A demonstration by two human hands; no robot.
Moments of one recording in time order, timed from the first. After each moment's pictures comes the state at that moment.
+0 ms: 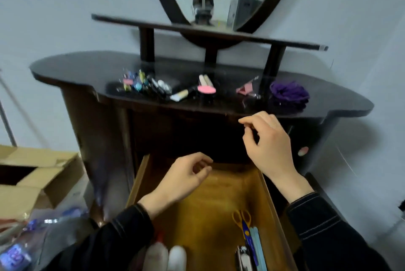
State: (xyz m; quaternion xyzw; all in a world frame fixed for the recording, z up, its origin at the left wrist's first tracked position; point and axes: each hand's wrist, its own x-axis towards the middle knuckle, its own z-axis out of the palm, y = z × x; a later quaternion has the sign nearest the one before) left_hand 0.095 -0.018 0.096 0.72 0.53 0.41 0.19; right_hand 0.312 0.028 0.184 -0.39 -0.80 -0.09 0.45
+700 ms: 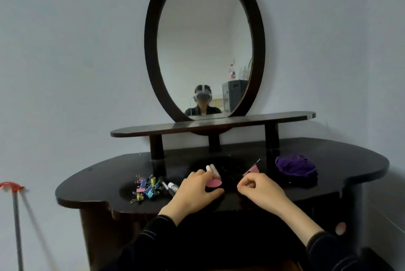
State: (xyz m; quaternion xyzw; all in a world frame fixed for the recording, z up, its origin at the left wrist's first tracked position) left_hand 0.063 0.094 0.257 0.77 0.59 0.24 -0.04; right_hand 0.284 0.117 0.245 -0.53 -0.75 0.19 0.34
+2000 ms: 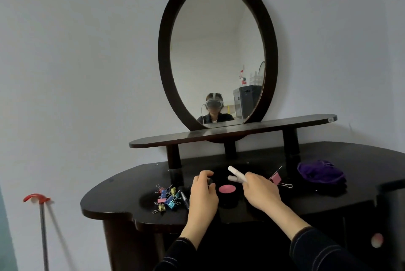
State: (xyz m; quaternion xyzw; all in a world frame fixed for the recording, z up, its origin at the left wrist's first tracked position) left_hand 0.035 0.074 0.255 0.60 0.63 0.49 0.00; right_hand 0.192 0.145 0.252 -0.56 -0.77 0.04 0.30
